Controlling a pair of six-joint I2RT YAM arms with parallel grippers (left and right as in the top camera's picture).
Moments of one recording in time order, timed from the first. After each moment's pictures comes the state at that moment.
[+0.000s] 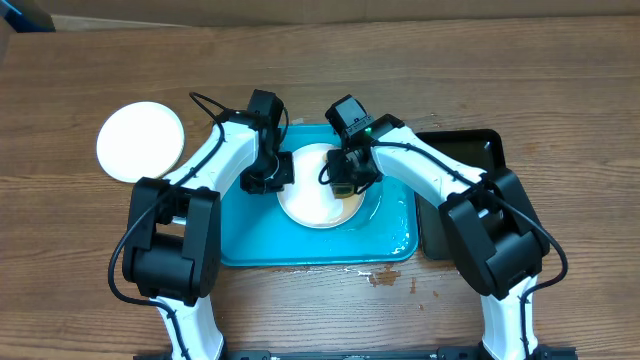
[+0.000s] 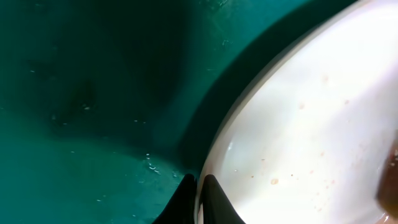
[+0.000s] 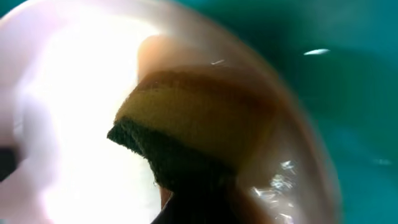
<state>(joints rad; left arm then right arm) -0.25 2.00 1.35 -0.90 0.12 -0.34 0.58 2.13 1.51 -0.73 -0.19 0.49</state>
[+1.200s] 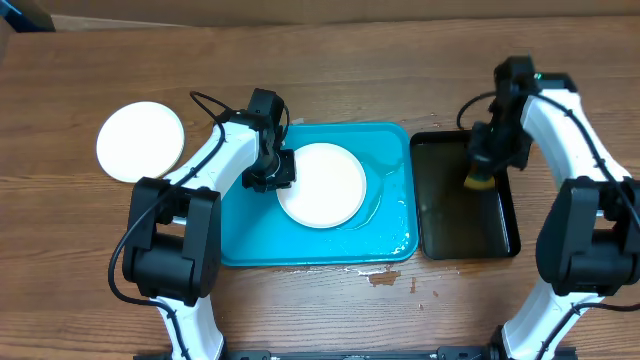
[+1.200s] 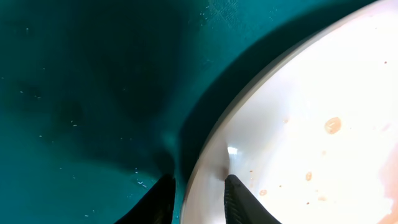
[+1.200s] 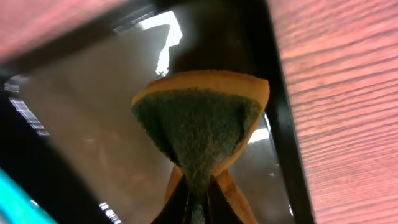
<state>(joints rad) -0.25 2.00 1.35 -0.86 0.14 -0.34 -0.03 1.98 1.56 -1.17 -0.02 0.31</state>
